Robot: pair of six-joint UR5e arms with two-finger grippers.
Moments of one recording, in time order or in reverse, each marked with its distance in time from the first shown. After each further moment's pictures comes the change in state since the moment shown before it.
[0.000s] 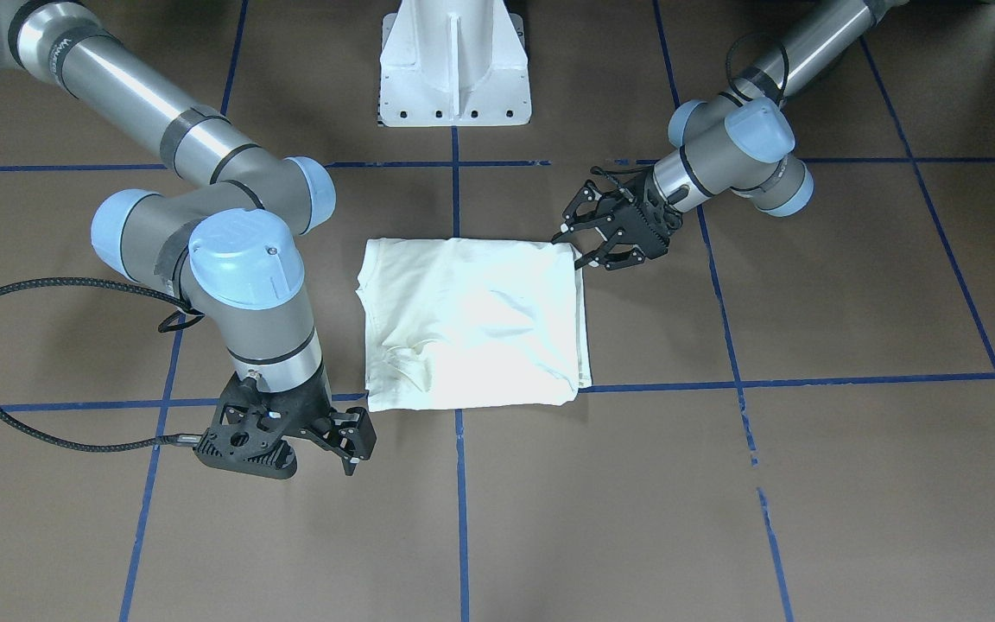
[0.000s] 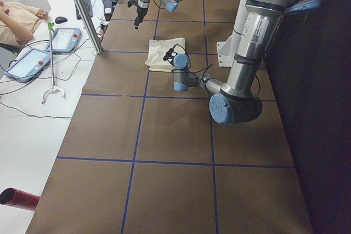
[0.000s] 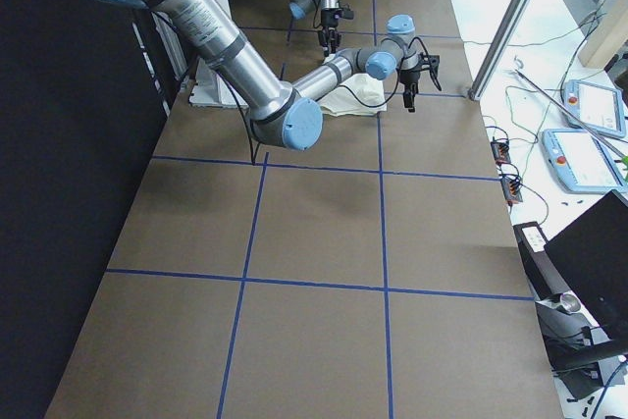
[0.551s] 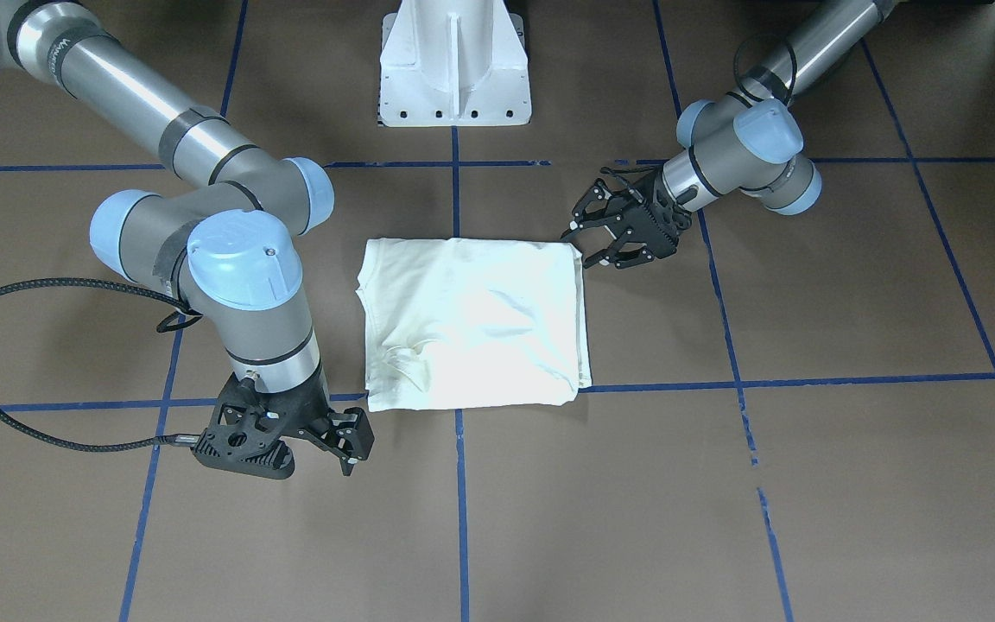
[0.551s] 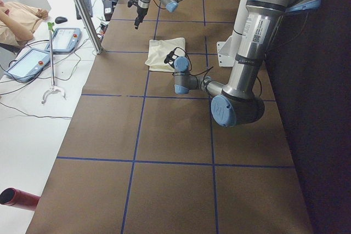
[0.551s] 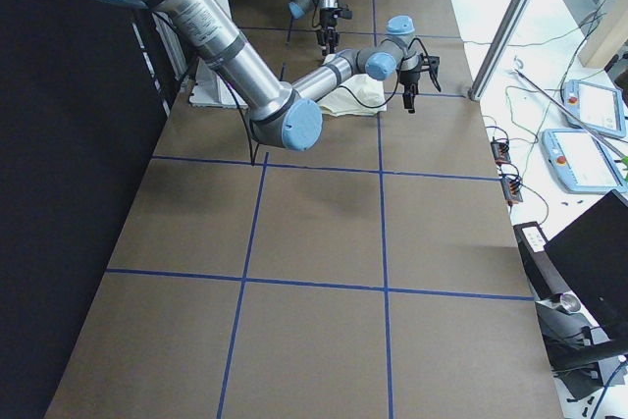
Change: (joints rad) left arm 0.004 0.017 -0.002 -0.009 -0.002 -0.011; right arm 0.000 -0.004 0.000 0.000 -0.001 0.001
